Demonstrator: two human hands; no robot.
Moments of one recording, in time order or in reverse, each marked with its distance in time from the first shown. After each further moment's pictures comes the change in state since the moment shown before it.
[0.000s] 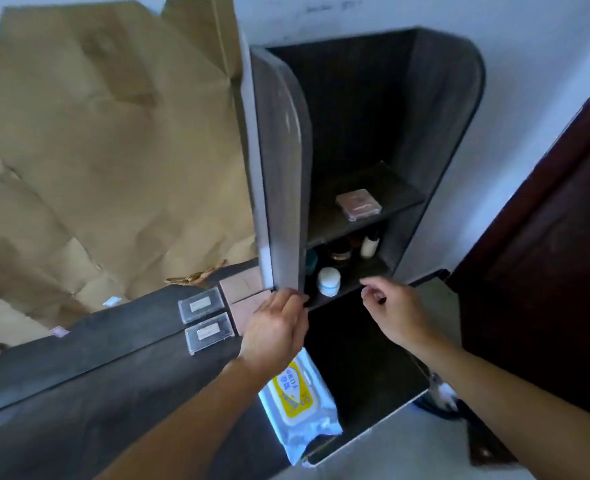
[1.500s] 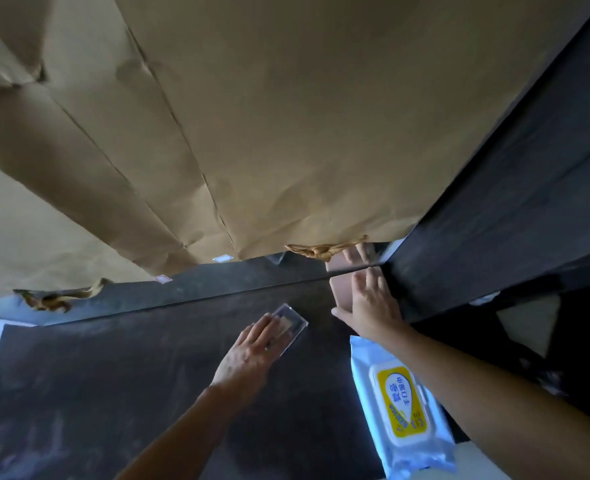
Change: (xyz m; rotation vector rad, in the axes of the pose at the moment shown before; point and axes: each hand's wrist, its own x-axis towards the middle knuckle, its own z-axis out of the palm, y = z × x) left_hand -0.172 -0.211 -0.022 0.275 -0.546 -0.222; right_hand 0.041 -0.085 0.271 -0.612 -0.566 -0.128
